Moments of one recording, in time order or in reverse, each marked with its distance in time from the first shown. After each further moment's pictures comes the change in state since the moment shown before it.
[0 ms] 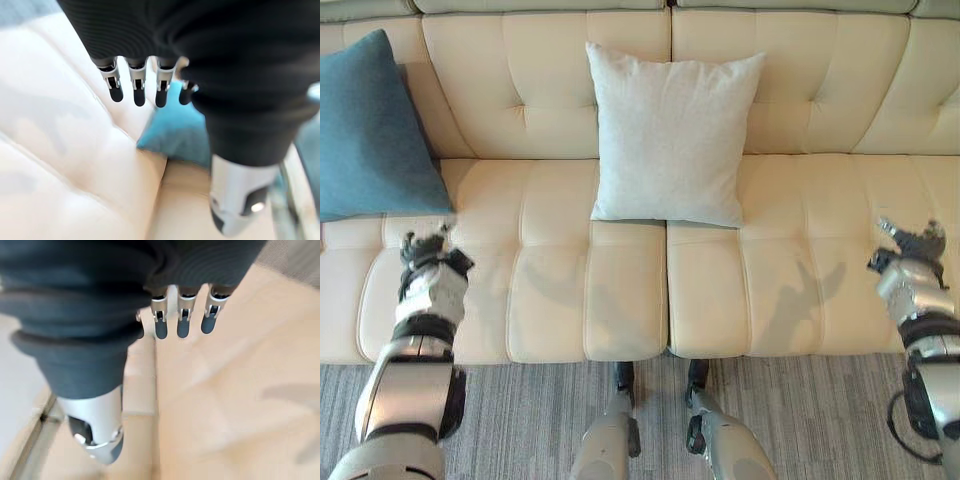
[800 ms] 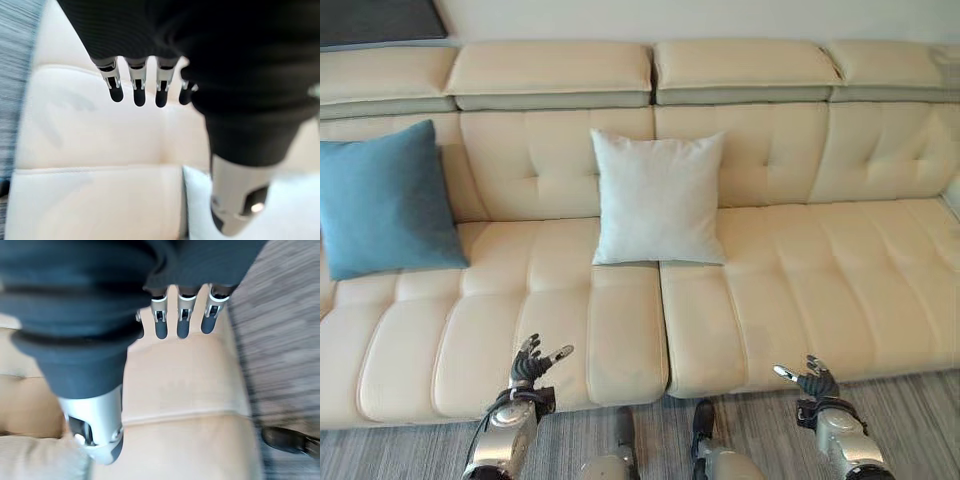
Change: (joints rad) left arm 0.447 -0.342 -0.082 -0.369 0.438 0.036 -0.156; right arm 0.453 0.313 0.072 -0.108 -0.370 0.044 0.219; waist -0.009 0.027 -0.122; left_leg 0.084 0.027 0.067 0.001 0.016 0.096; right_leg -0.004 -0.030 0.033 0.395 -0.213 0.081
